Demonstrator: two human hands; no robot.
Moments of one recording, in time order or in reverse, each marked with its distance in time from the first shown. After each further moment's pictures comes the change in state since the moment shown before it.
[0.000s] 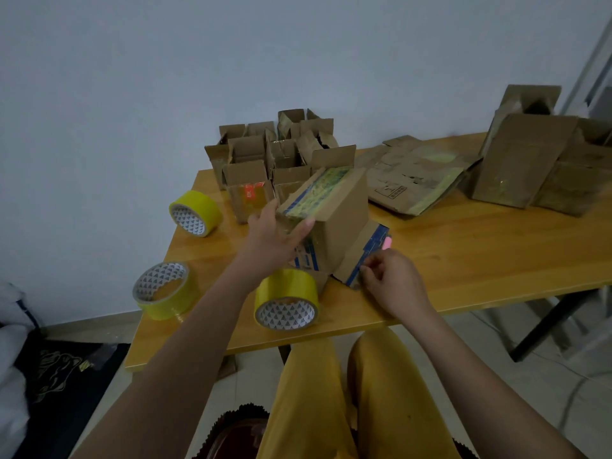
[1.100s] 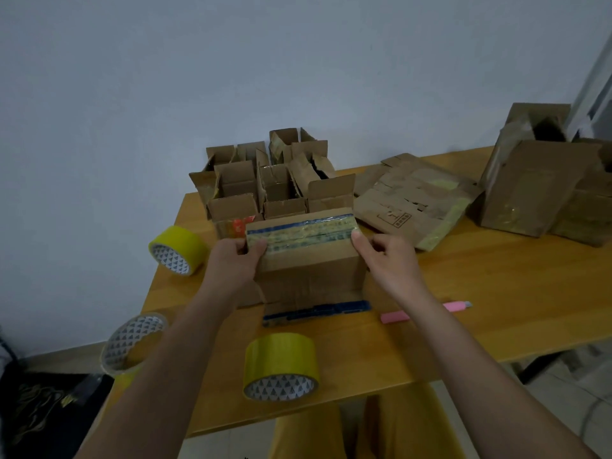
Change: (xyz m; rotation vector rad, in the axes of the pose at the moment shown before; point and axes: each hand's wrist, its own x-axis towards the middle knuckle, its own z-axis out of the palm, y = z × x) left_hand 0.065 -0.021 -0.019 -0.209 0.164 -0.104; right_hand 0.086 -0.030 -0.026 0.430 -0.035 0.052
